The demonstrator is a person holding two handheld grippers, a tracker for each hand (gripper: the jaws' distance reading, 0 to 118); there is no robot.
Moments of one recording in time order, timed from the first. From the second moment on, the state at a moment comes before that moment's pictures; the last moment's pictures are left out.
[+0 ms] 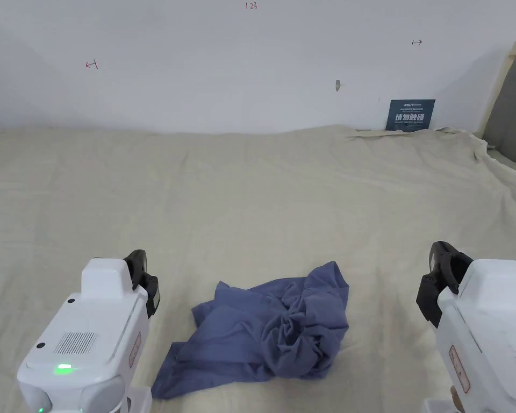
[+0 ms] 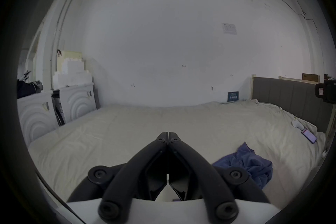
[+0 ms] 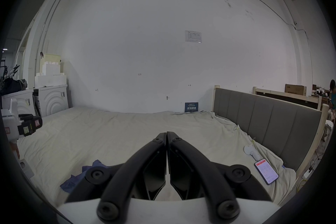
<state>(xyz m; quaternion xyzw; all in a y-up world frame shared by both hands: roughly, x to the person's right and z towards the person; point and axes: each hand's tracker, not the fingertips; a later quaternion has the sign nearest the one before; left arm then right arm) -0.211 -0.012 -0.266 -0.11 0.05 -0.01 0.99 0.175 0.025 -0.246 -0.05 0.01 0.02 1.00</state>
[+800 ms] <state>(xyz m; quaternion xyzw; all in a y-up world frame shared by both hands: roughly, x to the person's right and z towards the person) -0.232 -0.151 -0.313 -0.49 0.00 0.07 0.87 0.164 -0.002 -0.263 -0.09 0.03 0.02 0.99</state>
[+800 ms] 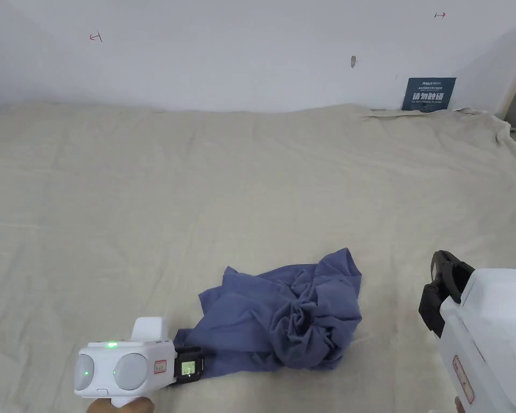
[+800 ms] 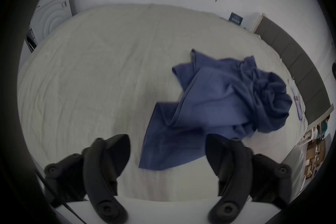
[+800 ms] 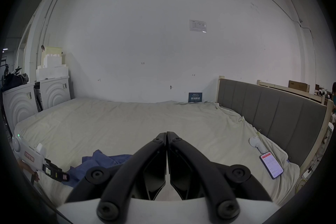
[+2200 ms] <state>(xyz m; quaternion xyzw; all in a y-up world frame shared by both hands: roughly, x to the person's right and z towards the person) -0.232 -0.113 -0.318 -0.44 -0.04 0.09 0.89 0.132 -0.143 -0.551 -0.47 0.06 -0.07 0.88</state>
